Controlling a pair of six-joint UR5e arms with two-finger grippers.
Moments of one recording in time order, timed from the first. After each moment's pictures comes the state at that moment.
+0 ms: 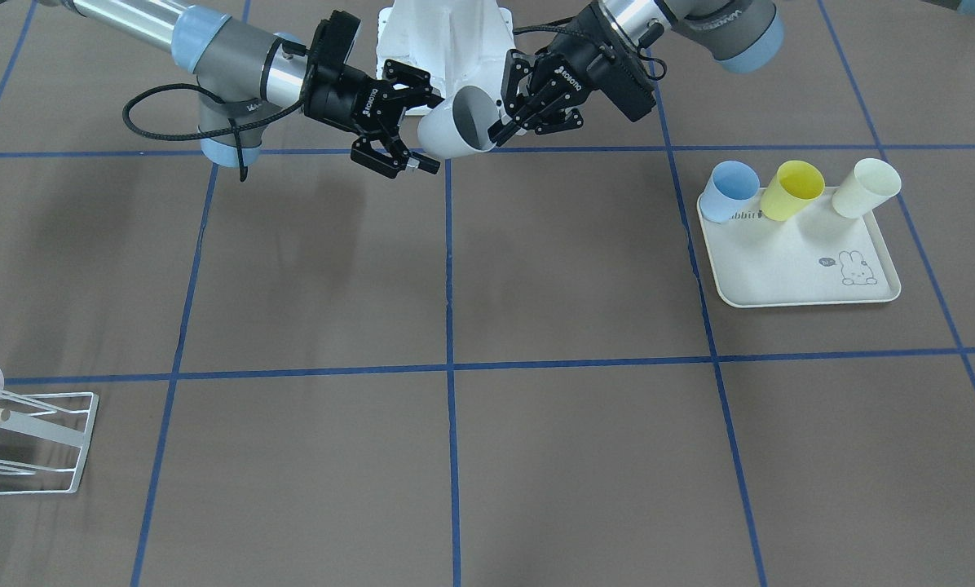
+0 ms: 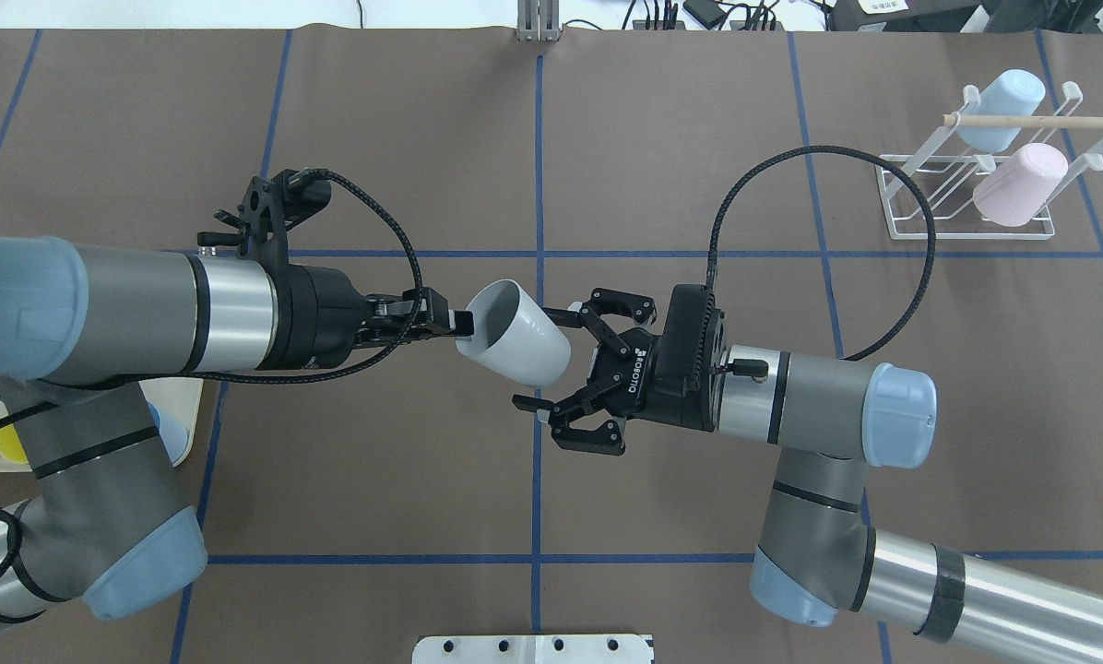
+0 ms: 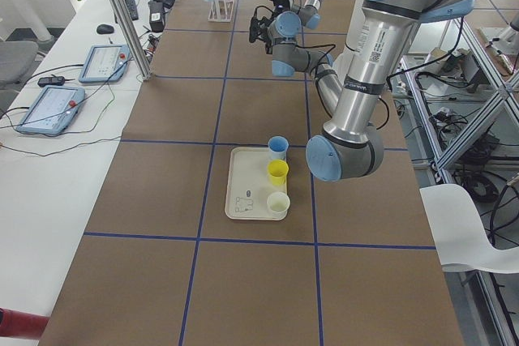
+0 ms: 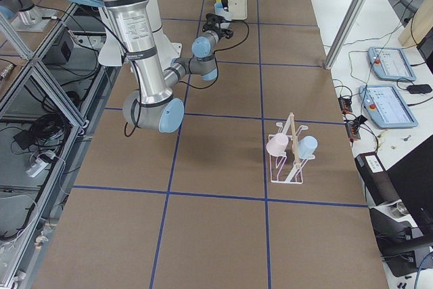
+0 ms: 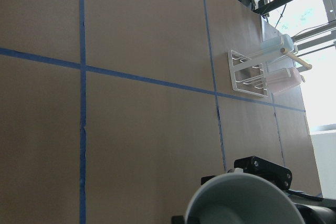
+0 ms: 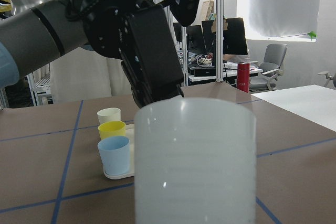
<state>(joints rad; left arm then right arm) -0.55 -1.95 -1.99 -2.38 -1.87 -1.49 0.40 -1.15 1.61 0.01 1.65 0.31</state>
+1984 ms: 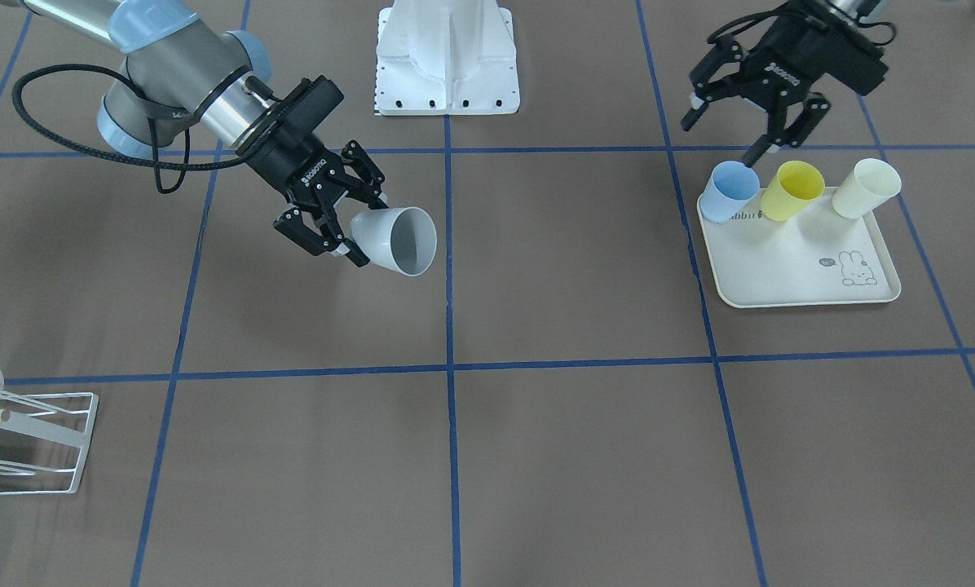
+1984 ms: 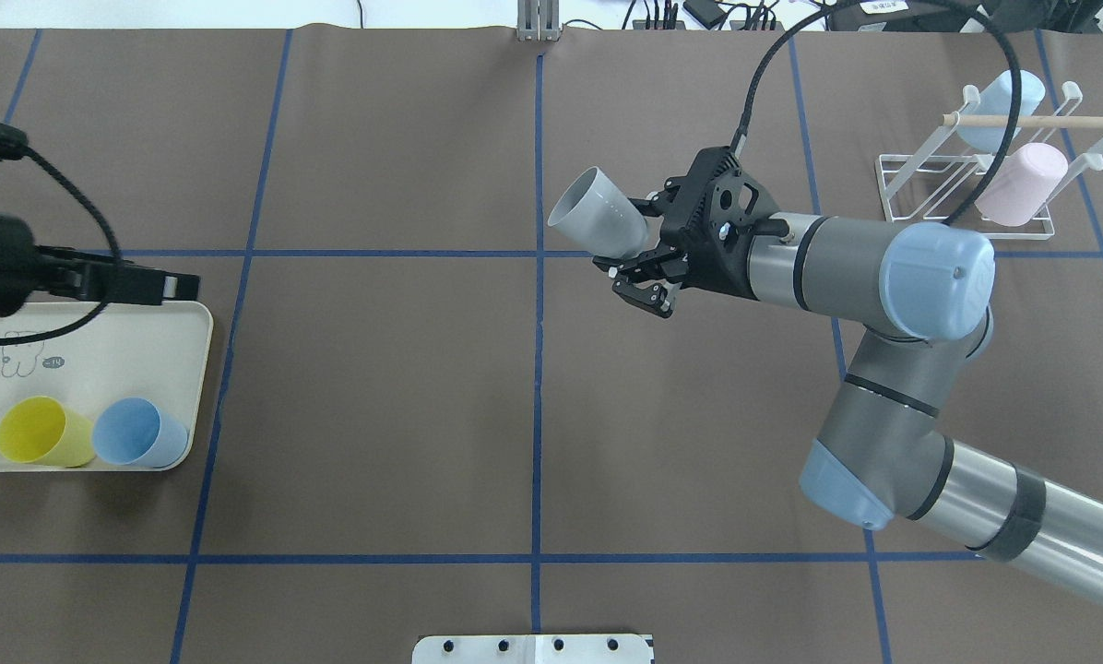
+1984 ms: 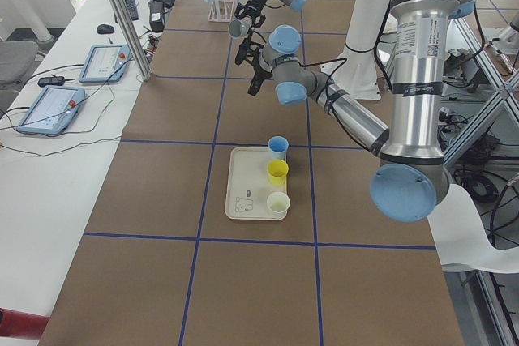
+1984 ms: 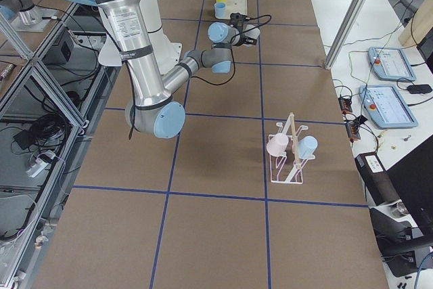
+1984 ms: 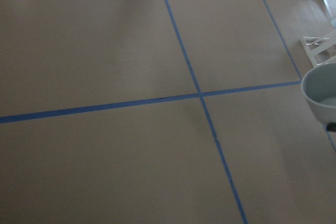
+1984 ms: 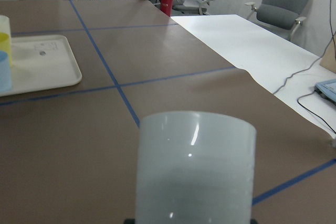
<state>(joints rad) -0.92 -1.51 -2.20 -2.20 -2.10 -0.87 0.63 -1.18 1.79 -0.67 1.68 0.16</state>
